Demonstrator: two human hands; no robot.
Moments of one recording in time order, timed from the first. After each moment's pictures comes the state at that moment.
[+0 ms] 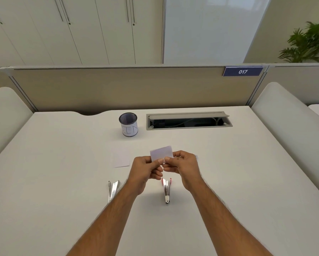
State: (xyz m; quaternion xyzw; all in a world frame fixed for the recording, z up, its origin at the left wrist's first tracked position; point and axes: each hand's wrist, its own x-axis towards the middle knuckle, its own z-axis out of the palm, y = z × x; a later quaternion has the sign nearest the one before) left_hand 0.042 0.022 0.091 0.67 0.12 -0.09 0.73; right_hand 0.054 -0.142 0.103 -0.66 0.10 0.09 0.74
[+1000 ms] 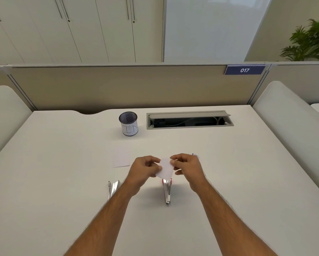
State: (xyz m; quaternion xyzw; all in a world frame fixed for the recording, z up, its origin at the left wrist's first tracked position) left_hand 0.047 0.035 0.081 0.73 0.07 -0.12 0.67; right_hand 0.060 -0.162 0.087 -0.74 0.09 0.10 0.66
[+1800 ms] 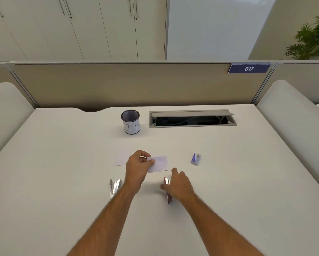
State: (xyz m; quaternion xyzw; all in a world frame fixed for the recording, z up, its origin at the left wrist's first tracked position) left_hand 0.052 0.040 0.069 0.74 0.18 0.03 0.64; right_hand 0.042 -0.123 0.033 -0.95 0.05 0.21 0.24
